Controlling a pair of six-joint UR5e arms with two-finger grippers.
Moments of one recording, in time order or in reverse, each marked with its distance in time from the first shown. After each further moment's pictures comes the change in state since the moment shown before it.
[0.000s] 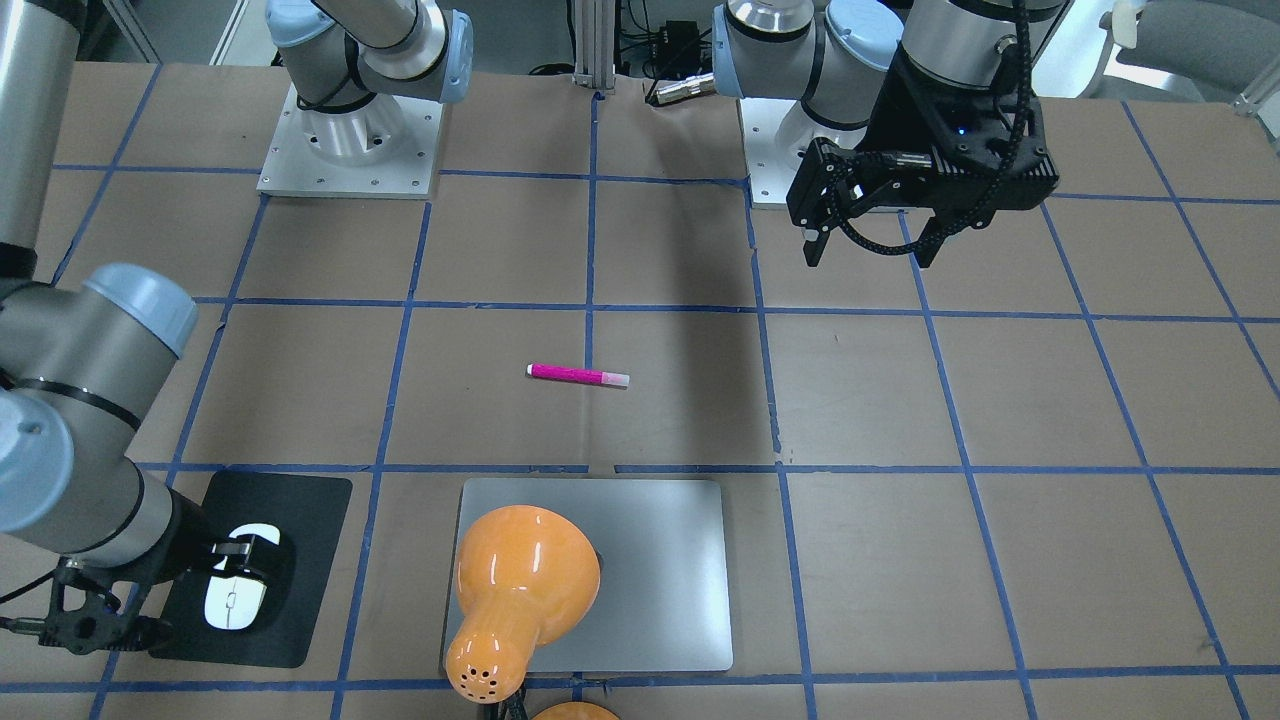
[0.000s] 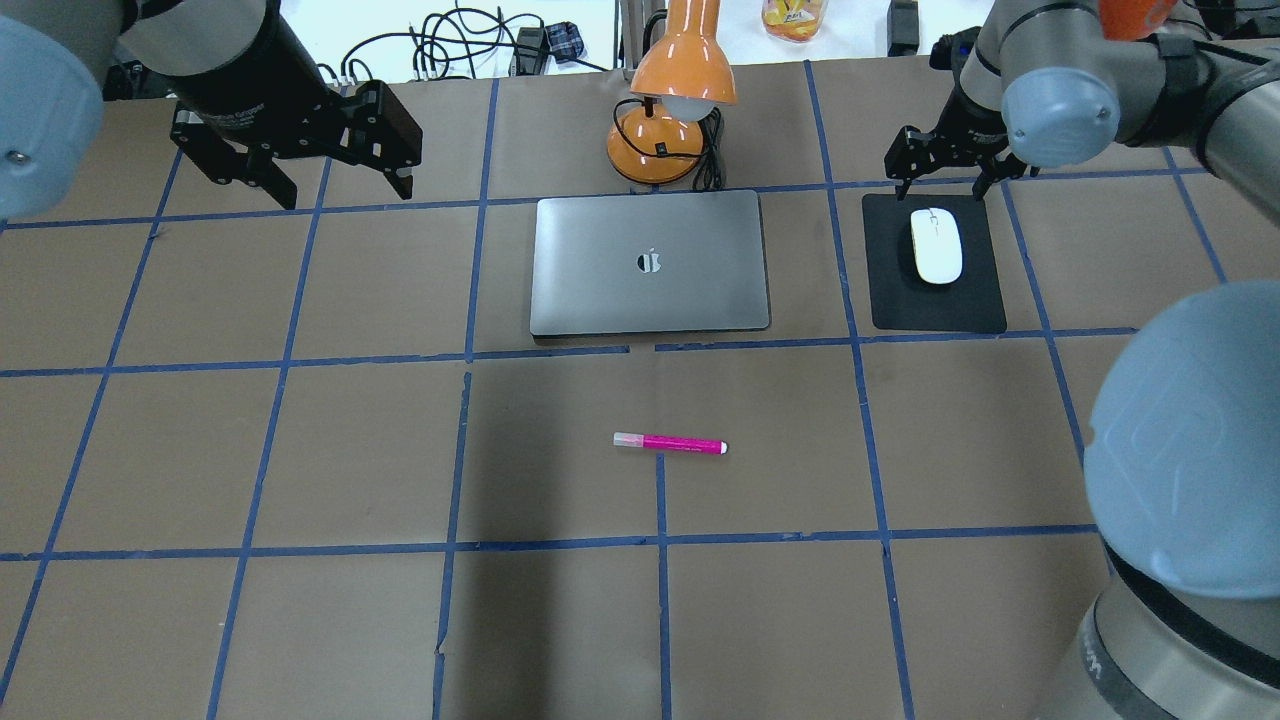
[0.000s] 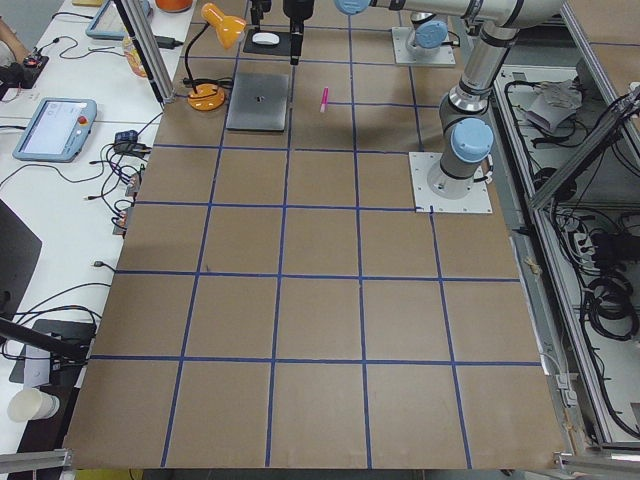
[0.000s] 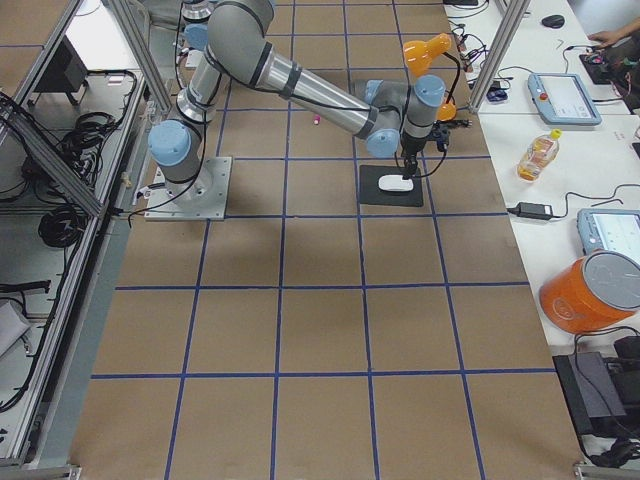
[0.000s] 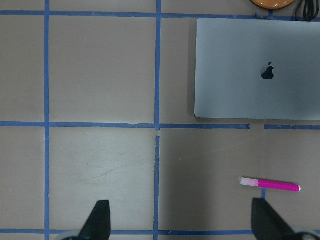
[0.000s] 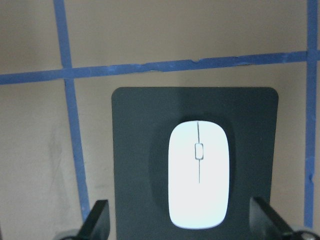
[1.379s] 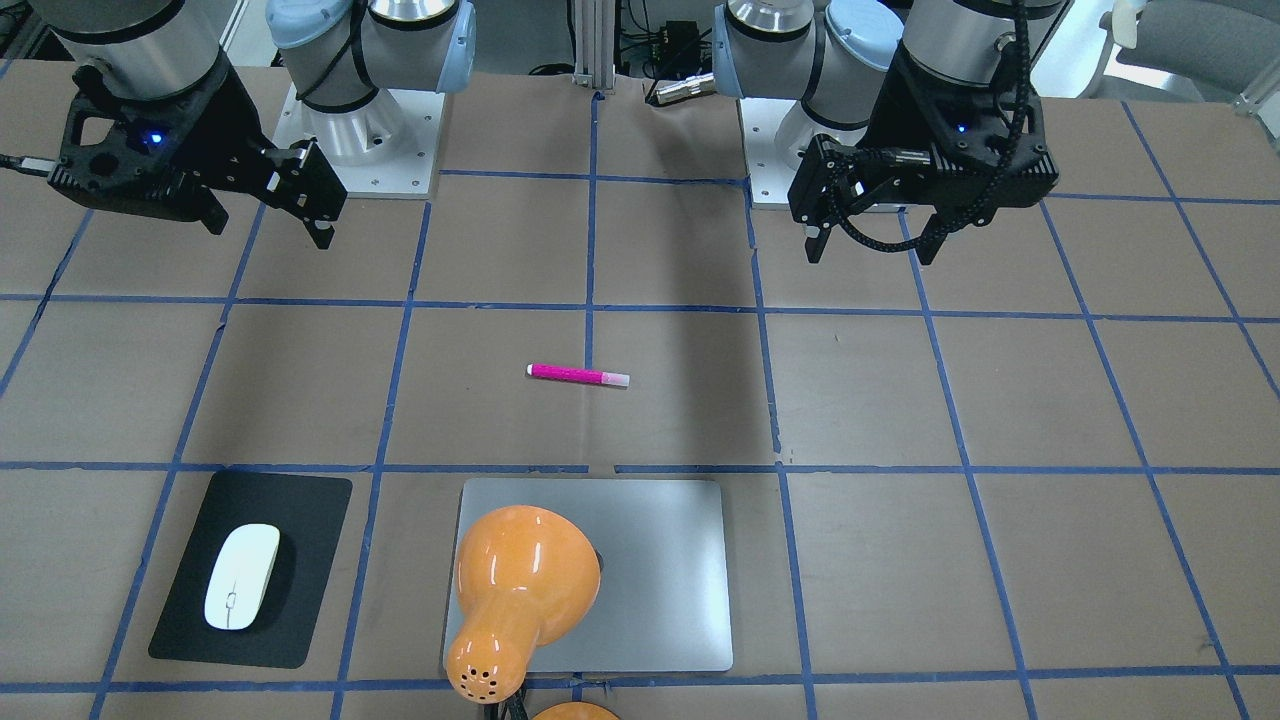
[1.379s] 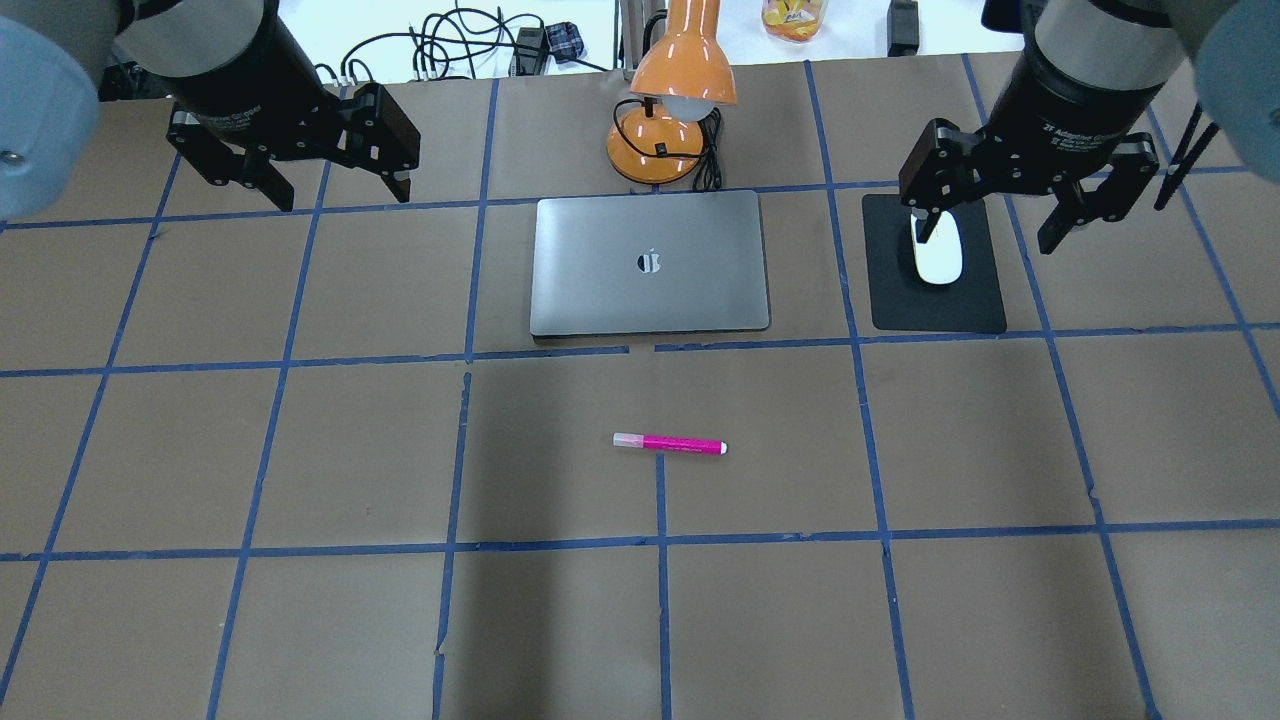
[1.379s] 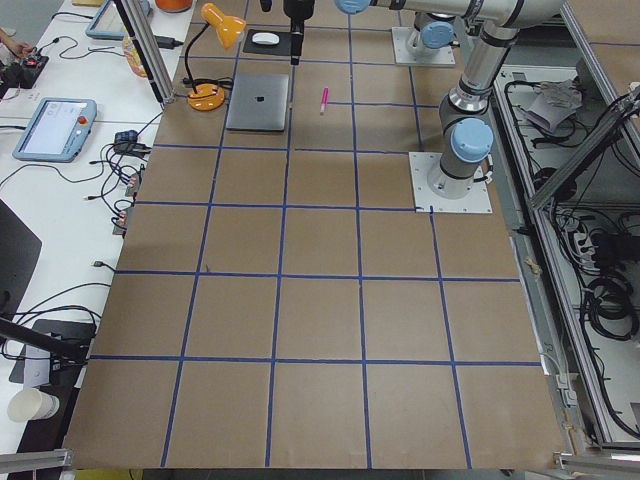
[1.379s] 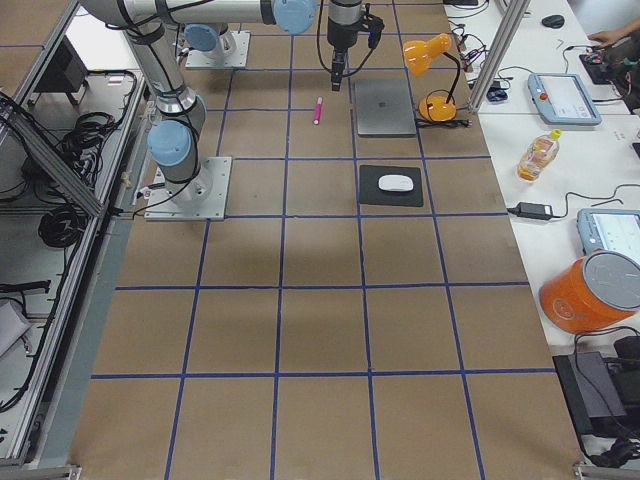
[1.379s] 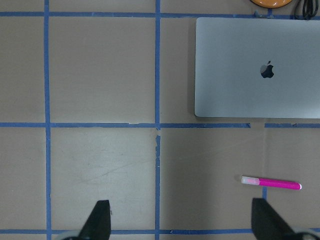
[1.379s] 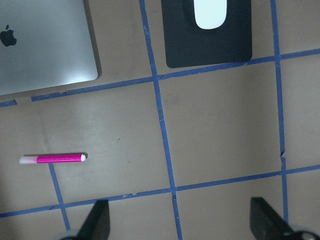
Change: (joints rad) left arm 0.000 0.004 0.001 -0.013 0.006 0.007; right arm 0.105 -0.544 0.131 0.473 -0.005 0.198
